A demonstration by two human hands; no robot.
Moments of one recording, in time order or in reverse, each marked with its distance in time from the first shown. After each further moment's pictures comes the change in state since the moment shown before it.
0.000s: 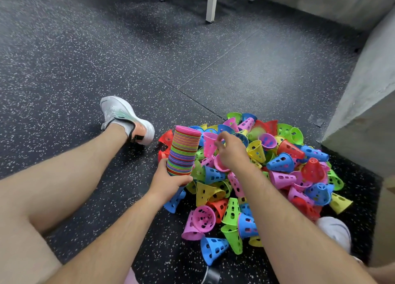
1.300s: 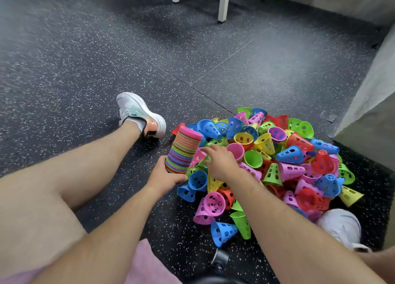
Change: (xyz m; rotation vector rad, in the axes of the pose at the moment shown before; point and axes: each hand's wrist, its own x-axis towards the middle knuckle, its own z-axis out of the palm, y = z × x) left_hand -0.027 -0.021 -0.041 0.129 0.059 -0.013; right_hand -0.054 -0.017 0.055 -0.362 -0.247 -0.310
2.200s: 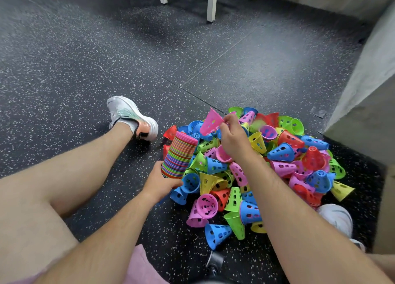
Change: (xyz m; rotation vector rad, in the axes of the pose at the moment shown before) left_hand 0.006 -0.002 0.020 0.040 -0.019 -0.028; right_hand -0.003 0.034 -0.075 0.807 0.400 0.172
